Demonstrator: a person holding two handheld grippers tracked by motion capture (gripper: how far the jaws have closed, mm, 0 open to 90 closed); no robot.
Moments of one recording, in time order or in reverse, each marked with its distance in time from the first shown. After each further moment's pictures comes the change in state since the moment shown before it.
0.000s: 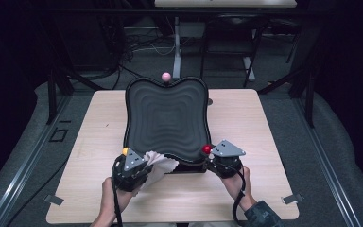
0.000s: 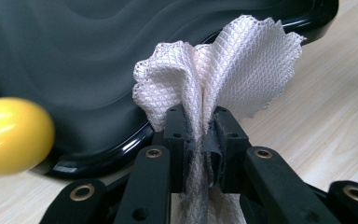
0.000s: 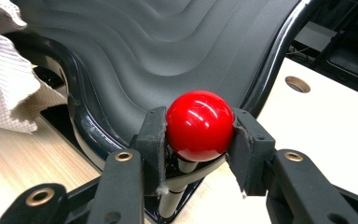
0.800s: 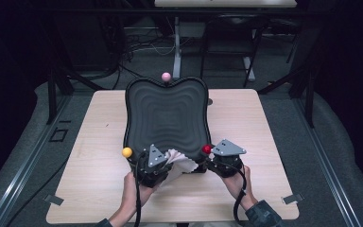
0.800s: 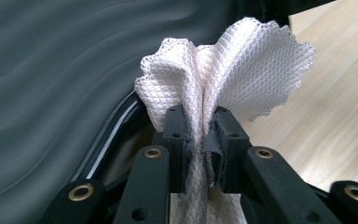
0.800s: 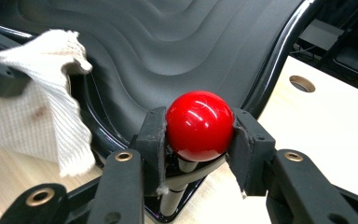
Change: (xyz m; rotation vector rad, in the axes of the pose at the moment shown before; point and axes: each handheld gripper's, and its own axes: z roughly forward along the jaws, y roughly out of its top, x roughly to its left) left arm -0.036 0.026 0.034 -0.013 -0.076 0.050; right arm -0.003 0.001 0.000 0.010 0.025 -0.003
